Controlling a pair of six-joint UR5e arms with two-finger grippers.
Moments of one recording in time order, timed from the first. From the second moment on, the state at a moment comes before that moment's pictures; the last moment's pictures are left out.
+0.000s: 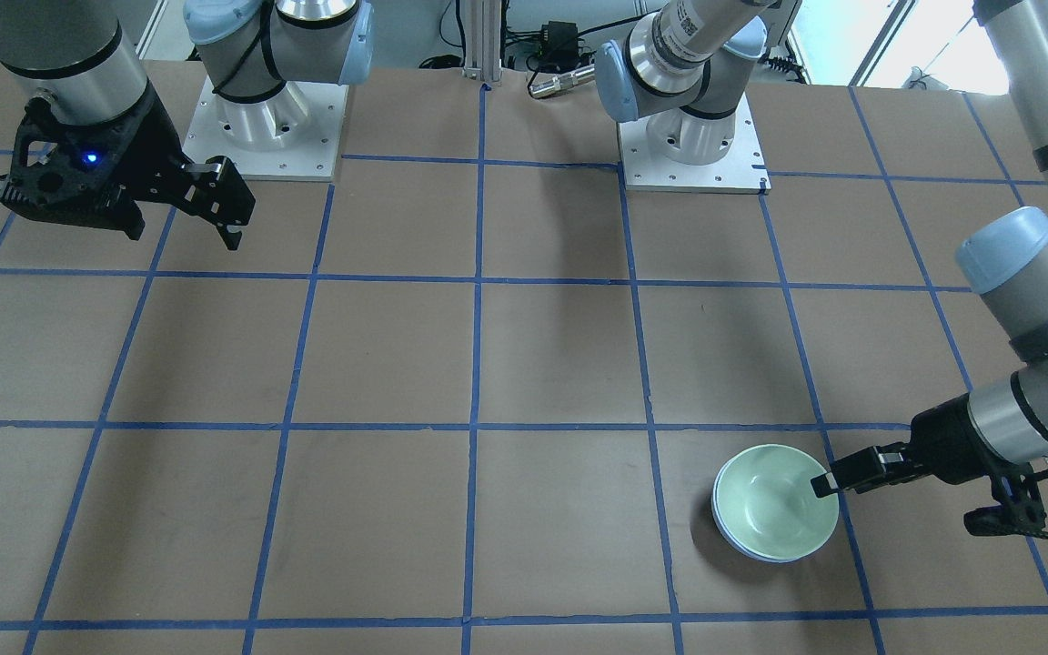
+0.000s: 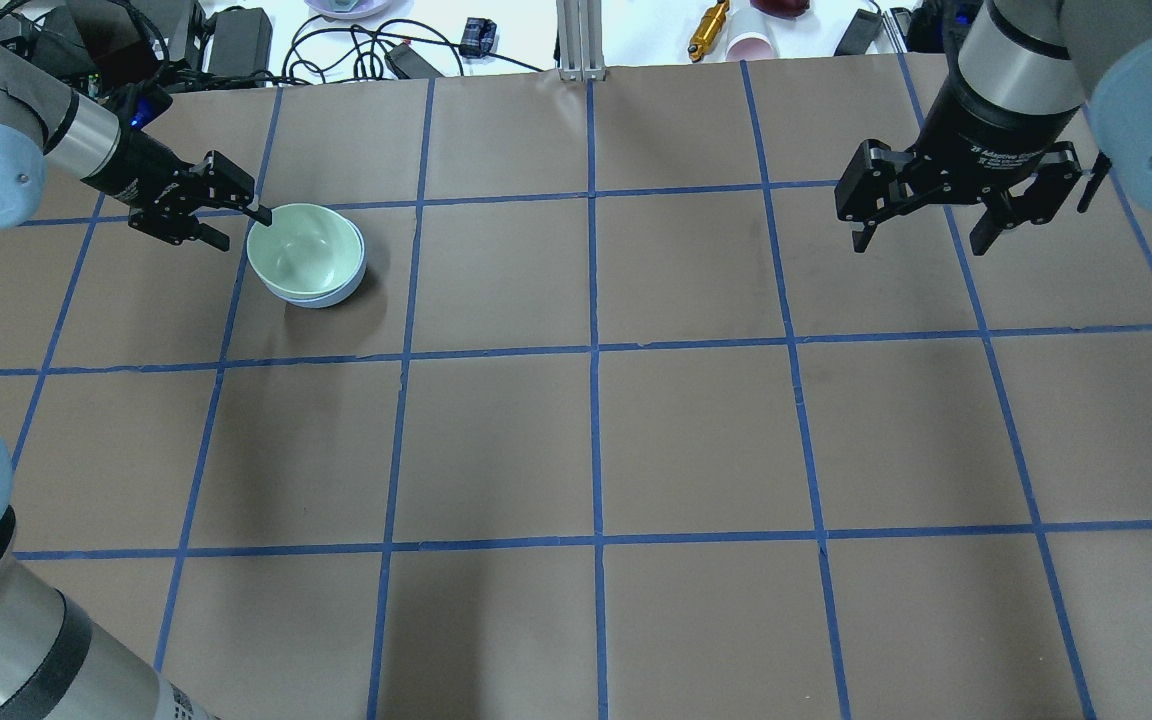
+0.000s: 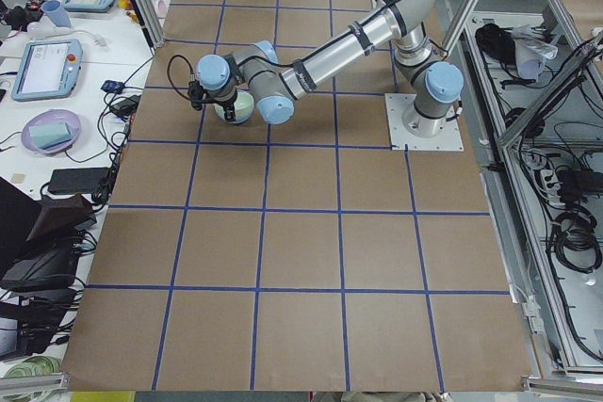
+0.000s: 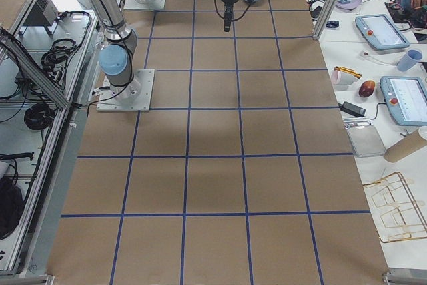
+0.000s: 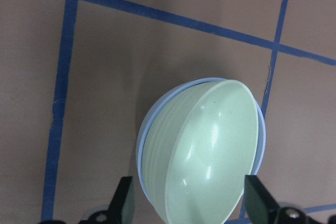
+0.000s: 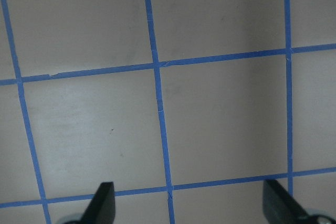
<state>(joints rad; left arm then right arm) -1.16 -2.06 -1.50 -1.28 1.16 0.25 1.52 -1.59 1.63 -1.60 -1.59 0.04</state>
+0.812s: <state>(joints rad) -1.32 -1.85 -1.48 -1.38 1.44 0.18 1.52 -1.59 1.63 -1.60 -1.59 0.04</state>
